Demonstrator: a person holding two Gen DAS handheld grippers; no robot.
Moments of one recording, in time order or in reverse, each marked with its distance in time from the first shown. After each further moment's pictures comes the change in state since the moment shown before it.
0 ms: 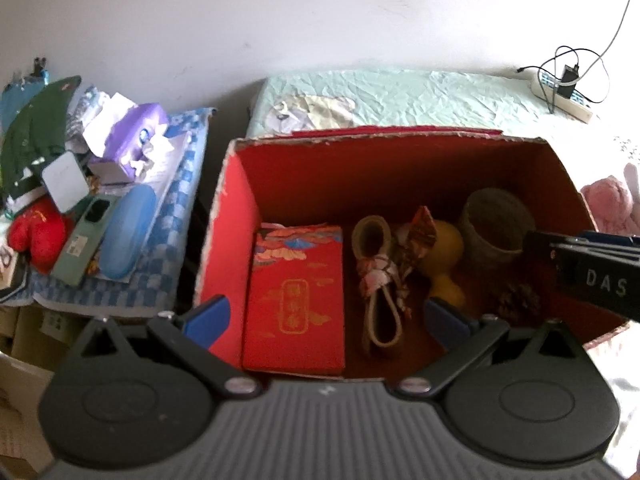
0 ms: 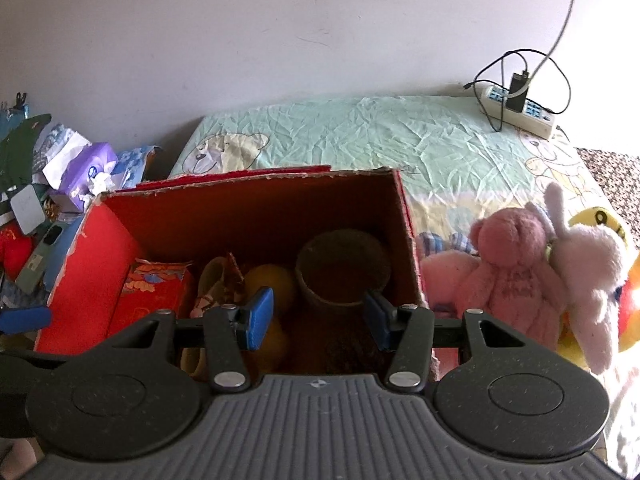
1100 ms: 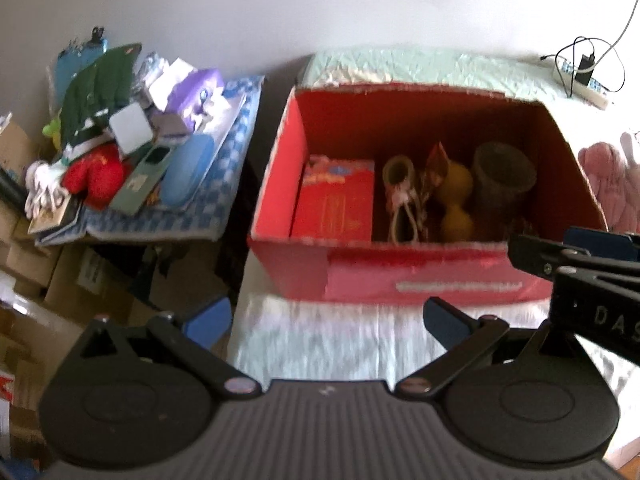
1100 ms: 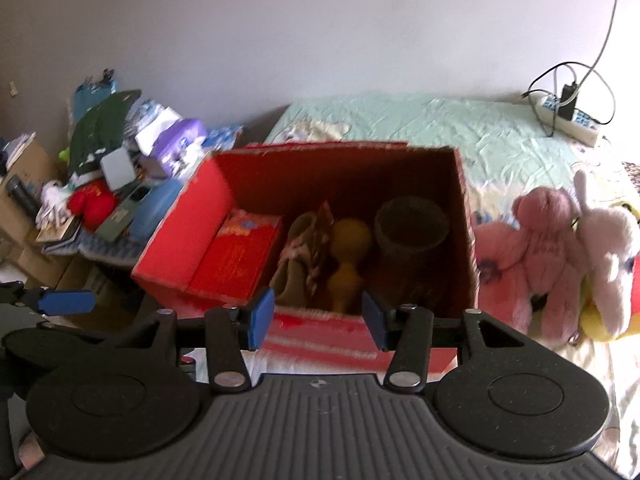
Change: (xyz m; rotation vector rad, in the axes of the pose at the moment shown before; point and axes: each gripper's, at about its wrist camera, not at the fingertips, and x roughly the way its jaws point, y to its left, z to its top) left arm -0.065 -0.003 -0.057 -0.057 0.048 0.098; right arm -0.066 0.012 -0.040 -0.078 -0.014 0.185
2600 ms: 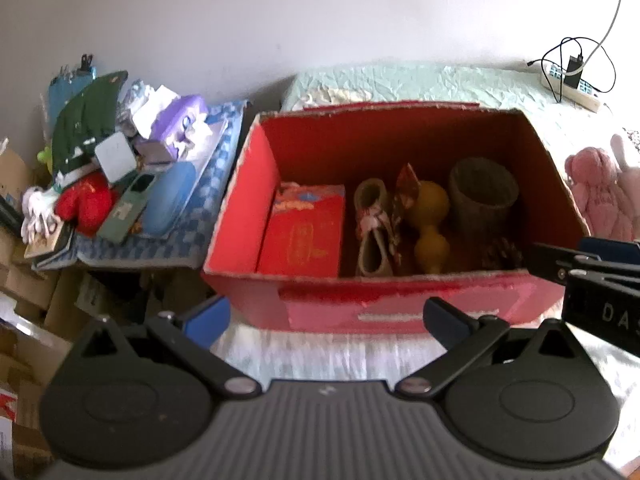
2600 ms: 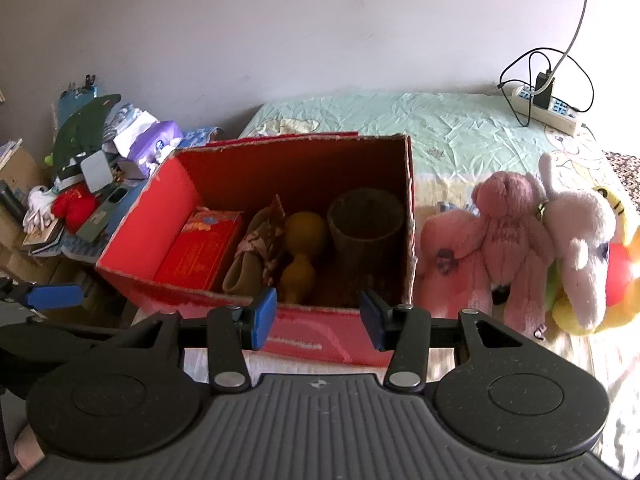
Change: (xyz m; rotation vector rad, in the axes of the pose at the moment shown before) left arm 0.005 -0.037 0.003 0.029 -0.049 0.017; right arm -0.002 -0.040 -0.011 0.006 0.008 -0.007
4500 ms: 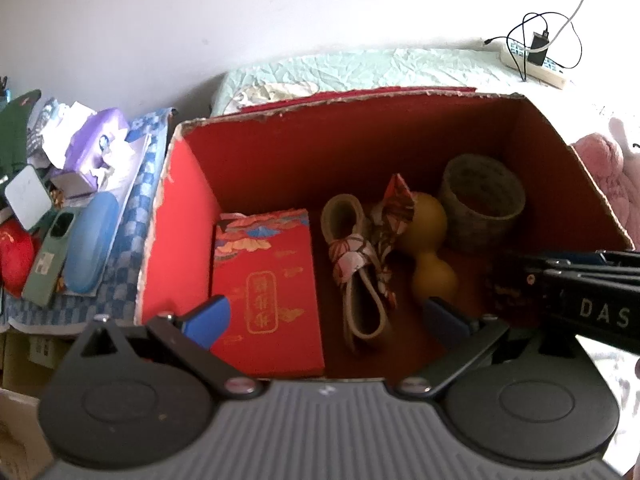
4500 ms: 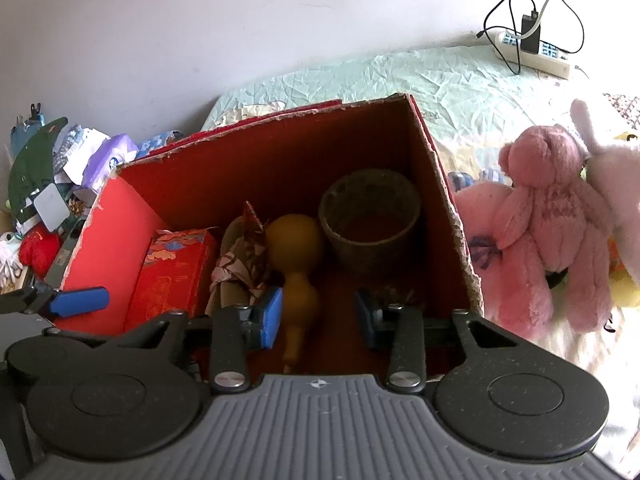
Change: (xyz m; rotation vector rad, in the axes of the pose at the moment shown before) left arm 0.089 0.013 0.040 0.122 0.001 -0.186; right arm 0.076 0.002 0.017 0.167 0.047 -0.054
